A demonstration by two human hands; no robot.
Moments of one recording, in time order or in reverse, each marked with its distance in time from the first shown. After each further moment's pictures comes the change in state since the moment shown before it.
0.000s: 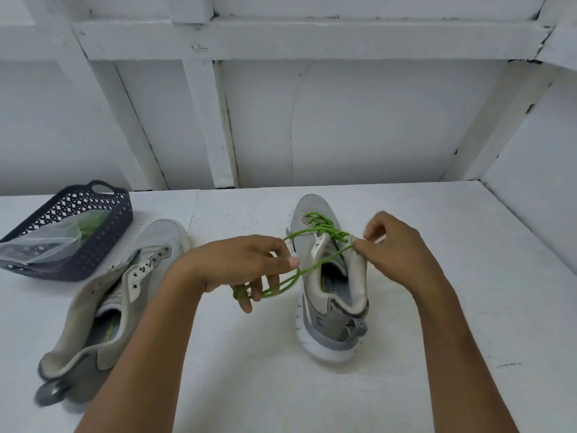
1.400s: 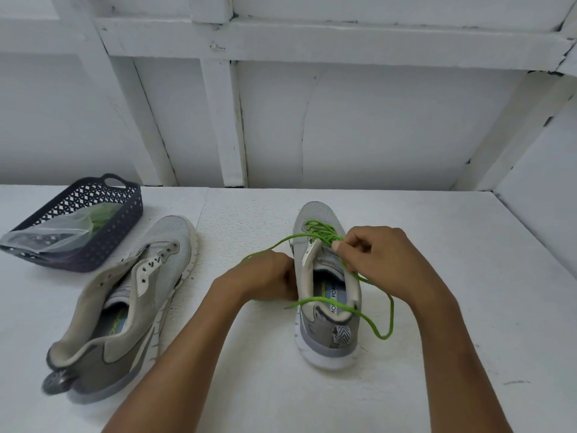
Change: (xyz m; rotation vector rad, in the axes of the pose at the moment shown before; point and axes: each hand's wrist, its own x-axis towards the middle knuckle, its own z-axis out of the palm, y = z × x) left_hand 0.068 -0.048 0.024 0.728 0.176 0.129; right_hand -0.009 -0.030 0.006 -0.074 -0.144 -0.196
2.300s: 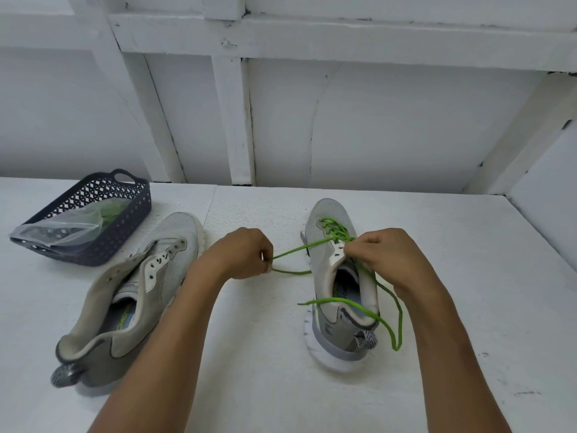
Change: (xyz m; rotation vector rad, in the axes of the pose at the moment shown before) left_hand -0.016 -0.027 -0.037 -0.031 0.093 -0.193; right_hand 0.014 0.003 0.010 0.307 0.018 0.298
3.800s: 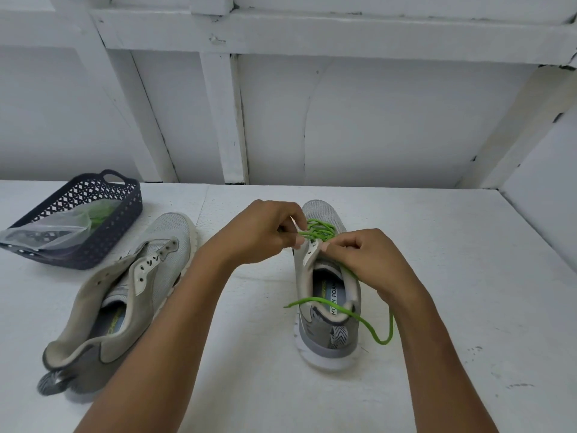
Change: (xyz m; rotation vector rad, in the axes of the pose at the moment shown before) left_hand -0.008 0.041 -0.026 -0.366 0.193 0.249; right_hand 0.000 0.002 0.014 0.004 -0.073 -0.067
